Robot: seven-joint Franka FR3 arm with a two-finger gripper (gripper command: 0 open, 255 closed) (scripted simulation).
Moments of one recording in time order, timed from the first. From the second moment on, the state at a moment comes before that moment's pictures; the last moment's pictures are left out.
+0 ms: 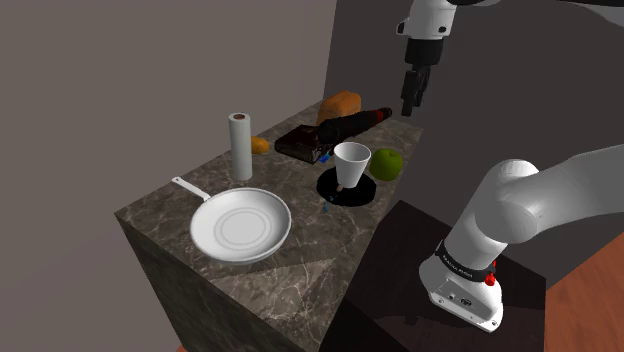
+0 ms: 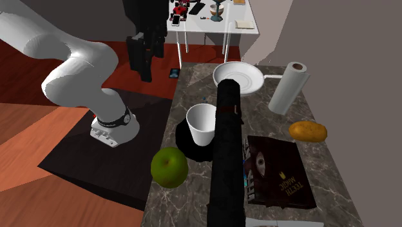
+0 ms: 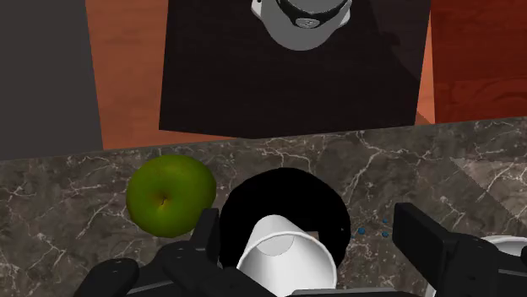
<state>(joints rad) 0.02 -0.76 -0.07 -2.33 -0.07 1.43 -0.16</state>
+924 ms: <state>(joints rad) 0.17 -0.71 -0.42 -2.53 -0.39 1.74 -0.98</state>
